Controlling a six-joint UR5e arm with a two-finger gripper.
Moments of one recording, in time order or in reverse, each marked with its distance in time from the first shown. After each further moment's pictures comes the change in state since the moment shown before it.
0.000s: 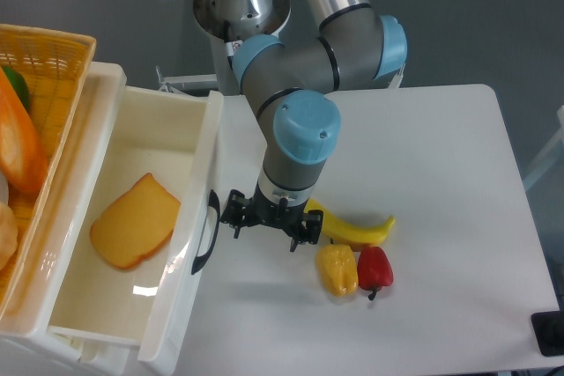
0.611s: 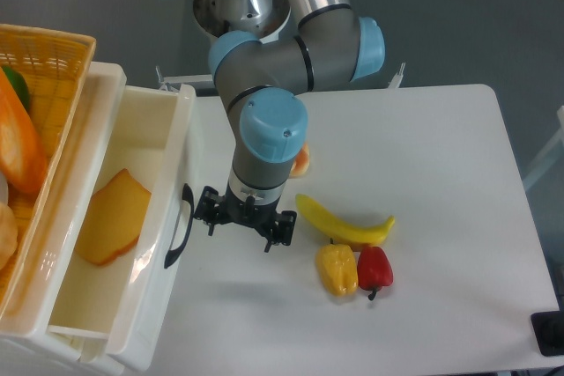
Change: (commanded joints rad) arm -0.054 0.009 -0.005 0.000 0.002 0.000
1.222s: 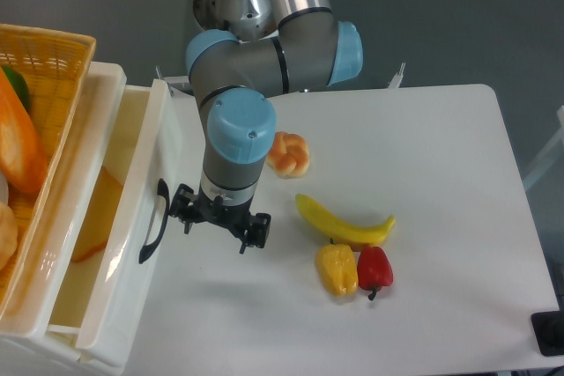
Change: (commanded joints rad) arm -0.045 0.000 0.002 0.005 -0.002 0.012
